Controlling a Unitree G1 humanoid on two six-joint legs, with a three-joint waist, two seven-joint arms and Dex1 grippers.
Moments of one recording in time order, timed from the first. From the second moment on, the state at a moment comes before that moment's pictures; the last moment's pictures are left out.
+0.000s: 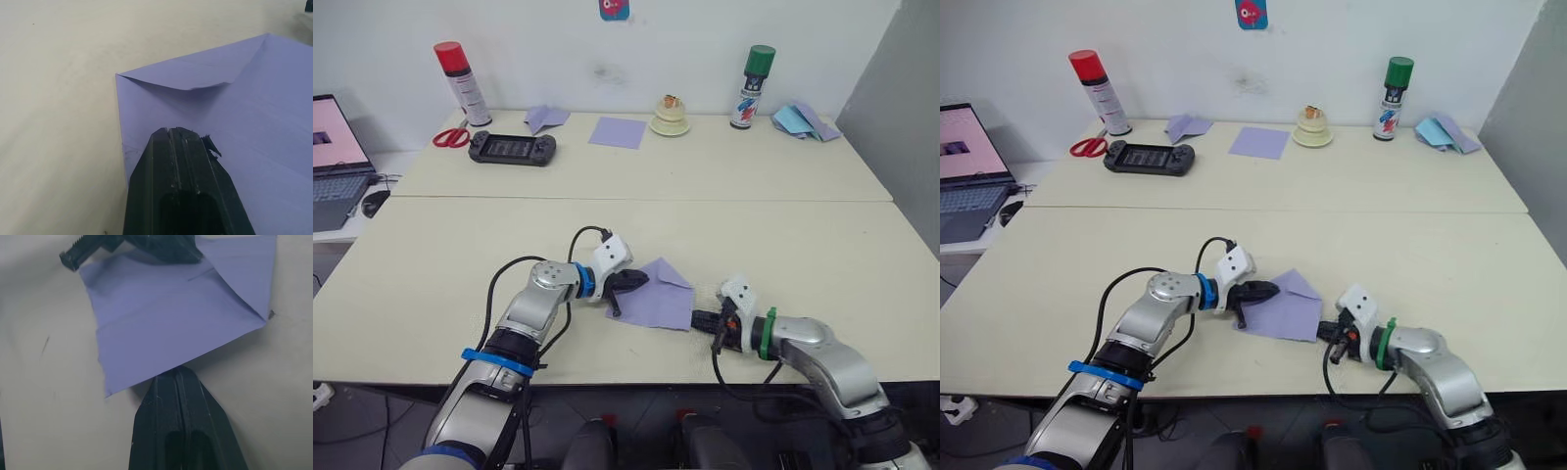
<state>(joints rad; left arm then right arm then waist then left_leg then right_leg) -0.57 0.39 -0.24 0.36 -0.08 0.26 -0.97 -0.16 -0.37 0.17 -0.23 0.30 0.69 0.74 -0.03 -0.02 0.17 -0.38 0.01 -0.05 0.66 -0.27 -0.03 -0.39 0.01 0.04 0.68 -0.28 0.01</state>
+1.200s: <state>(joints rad) -0.59 0.38 -0.29 0.37 -0.03 0.15 -1.01 -0.25 -0.20 0.15 -0.11 0.29 0.59 0.56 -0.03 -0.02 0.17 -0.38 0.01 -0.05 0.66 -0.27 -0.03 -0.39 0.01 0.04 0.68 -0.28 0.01</state>
